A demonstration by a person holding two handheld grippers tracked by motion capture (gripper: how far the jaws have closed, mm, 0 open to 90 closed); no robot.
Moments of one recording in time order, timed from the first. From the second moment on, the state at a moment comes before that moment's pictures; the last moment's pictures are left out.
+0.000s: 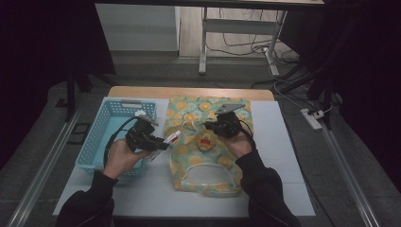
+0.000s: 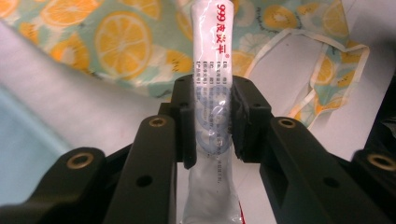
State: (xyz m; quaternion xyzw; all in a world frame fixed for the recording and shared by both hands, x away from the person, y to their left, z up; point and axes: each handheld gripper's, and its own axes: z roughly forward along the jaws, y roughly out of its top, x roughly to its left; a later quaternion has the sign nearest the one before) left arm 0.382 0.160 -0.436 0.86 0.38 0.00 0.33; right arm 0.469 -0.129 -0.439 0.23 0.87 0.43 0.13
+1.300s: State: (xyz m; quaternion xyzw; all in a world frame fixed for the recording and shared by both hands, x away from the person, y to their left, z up) left arm 0.421 0.064 -0.459 0.88 0.35 0.00 0.31; right arm 0.468 -0.129 -0.436 0.23 0.86 0.43 0.13
